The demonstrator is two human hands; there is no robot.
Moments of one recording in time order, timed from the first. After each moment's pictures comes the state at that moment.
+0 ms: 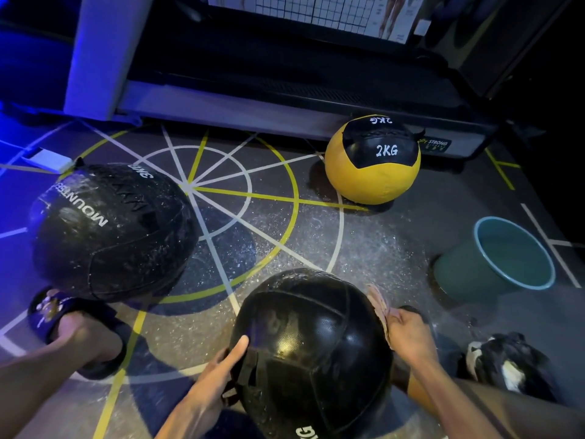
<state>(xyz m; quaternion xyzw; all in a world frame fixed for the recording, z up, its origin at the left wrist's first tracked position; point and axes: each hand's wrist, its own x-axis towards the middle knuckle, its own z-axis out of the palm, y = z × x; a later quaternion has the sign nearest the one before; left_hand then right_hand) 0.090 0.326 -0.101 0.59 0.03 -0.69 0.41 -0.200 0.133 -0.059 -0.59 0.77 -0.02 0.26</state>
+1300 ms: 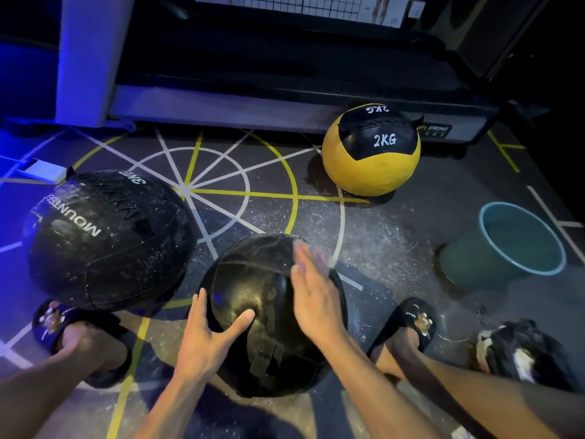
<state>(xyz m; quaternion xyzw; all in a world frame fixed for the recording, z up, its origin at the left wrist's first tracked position) 0.127 0.288 -0.084 0.76 -0.27 -0.38 0.46 -0.038 0.164 -0.033 -0.76 0.51 -0.22 0.33</state>
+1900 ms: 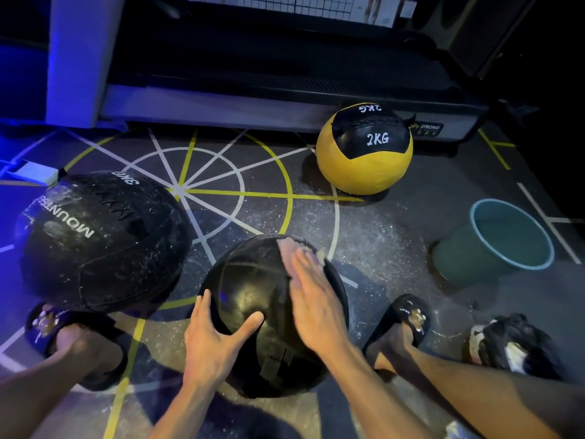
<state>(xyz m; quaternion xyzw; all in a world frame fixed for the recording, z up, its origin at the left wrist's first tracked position) 0.102 0.287 -0.069 0.79 -0.29 -0.33 0.42 -0.055 0.177 -0.035 -0.81 0.48 -0.20 0.28</state>
